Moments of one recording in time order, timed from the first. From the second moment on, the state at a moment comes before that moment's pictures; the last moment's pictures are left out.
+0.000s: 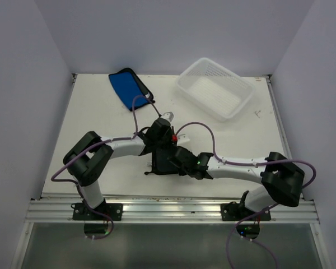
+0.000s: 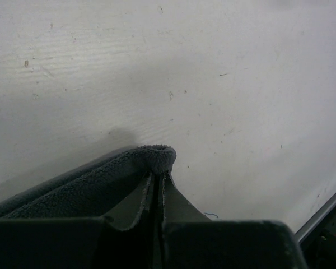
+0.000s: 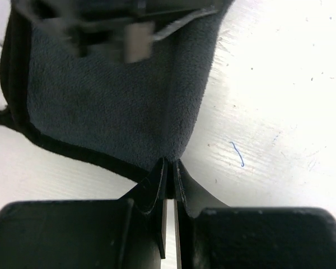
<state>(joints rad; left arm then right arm) -0.75 1.77 0.94 0.10 0.06 -0.75 1.09 1.47 0.81 -0.37 0.41 0.69</state>
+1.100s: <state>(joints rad) -0.70 1.72 0.73 0.29 0.16 -0.78 1.31 1.75 1.05 -0.66 0.70 0.59</state>
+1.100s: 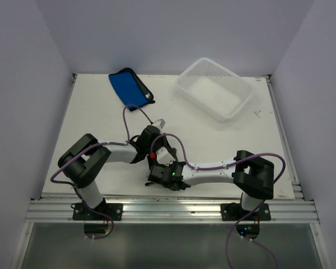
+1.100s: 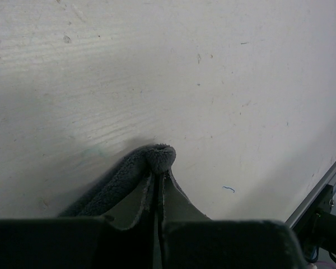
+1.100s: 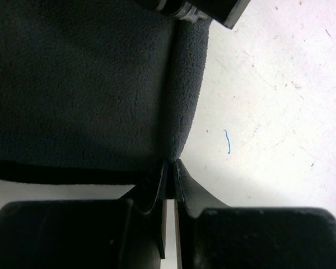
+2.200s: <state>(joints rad) -0.67 1.67 0.61 0.46 0.10 -0.83 1.10 1.23 0.64 -0.23 0.43 0.79</state>
